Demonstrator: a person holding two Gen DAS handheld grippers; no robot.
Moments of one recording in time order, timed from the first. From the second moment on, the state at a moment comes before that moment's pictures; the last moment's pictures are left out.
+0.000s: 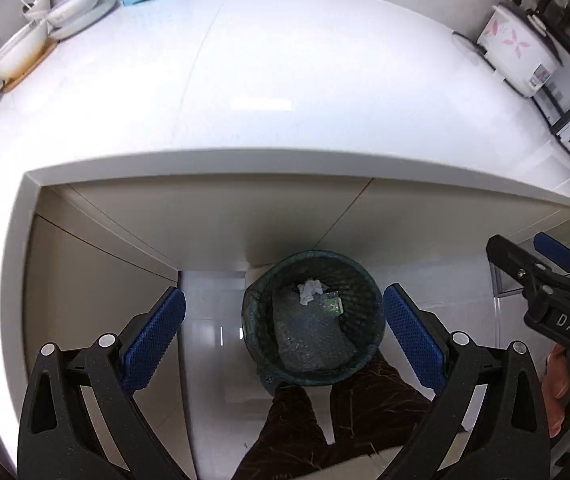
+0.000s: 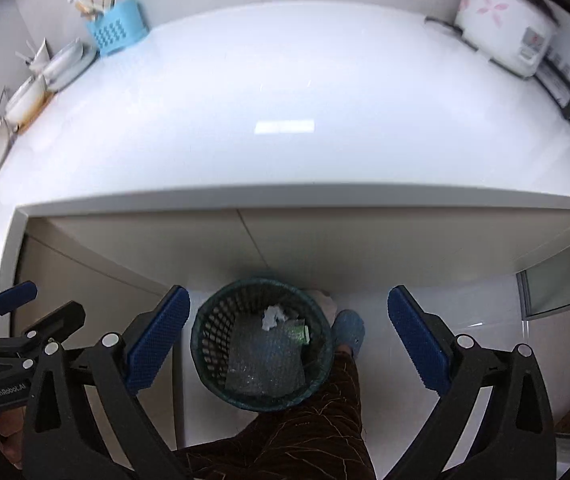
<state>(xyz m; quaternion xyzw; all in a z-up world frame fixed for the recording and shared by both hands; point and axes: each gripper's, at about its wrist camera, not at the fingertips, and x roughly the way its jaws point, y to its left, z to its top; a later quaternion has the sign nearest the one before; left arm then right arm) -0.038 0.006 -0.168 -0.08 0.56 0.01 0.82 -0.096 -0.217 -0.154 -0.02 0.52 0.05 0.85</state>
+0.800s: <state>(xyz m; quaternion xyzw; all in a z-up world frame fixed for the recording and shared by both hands) -0.066 -0.008 -0.127 -0.06 0.55 0.01 0.84 -0.139 -0.212 -0.114 -0.03 0.51 0.05 0.86</state>
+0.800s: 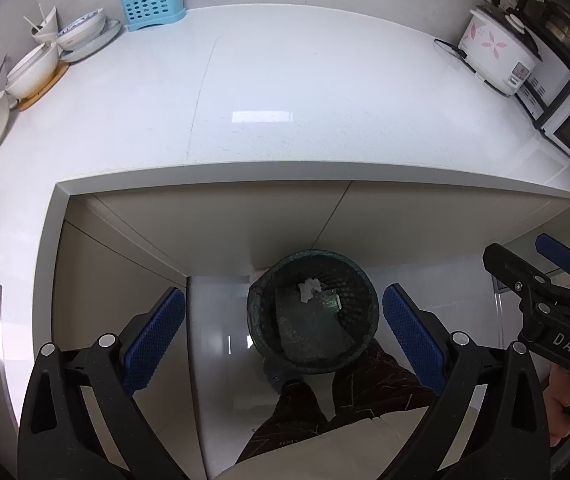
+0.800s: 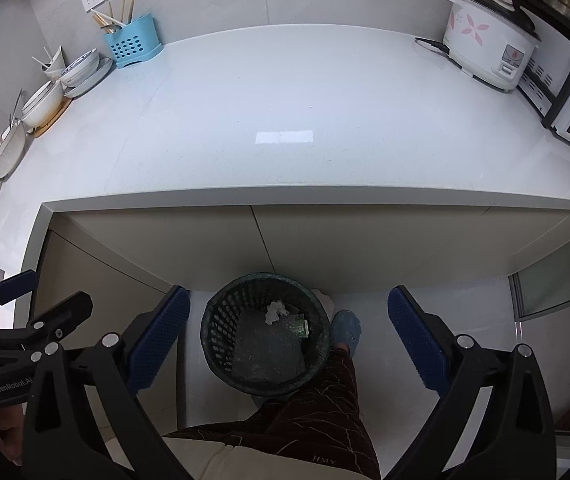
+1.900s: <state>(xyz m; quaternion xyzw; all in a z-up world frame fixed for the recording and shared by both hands) -0.068 -0.009 -0.126 -0.06 0.54 0.00 0.84 -0.141 -0.210 -0.118 -0.03 0.51 0.05 0.86</state>
